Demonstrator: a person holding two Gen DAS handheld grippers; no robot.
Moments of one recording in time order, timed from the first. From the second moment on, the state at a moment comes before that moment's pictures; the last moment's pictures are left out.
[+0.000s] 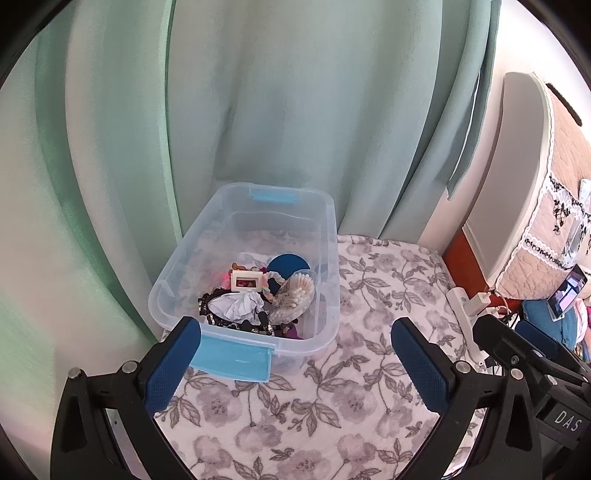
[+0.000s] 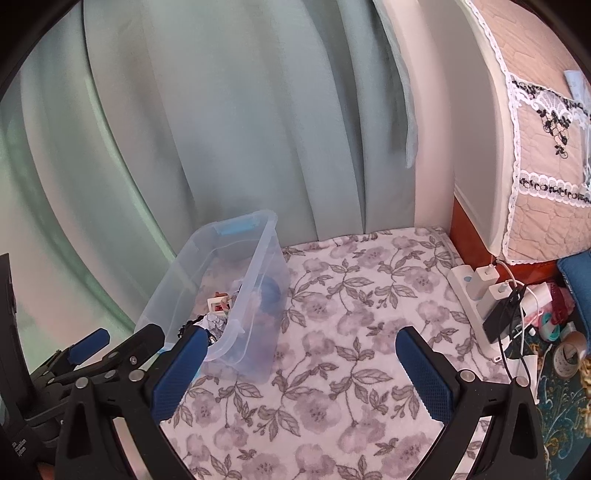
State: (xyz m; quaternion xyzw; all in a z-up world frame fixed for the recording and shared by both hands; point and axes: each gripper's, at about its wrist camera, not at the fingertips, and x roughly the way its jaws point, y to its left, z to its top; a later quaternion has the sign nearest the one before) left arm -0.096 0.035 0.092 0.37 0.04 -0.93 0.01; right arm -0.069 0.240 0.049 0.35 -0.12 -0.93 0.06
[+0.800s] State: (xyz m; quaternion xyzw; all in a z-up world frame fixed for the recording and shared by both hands) left arm -0.098 0.021 0.087 0.38 0.04 -0.93 0.02; right arm -0.070 0.224 0.048 0.36 -0.10 -0.93 0.05
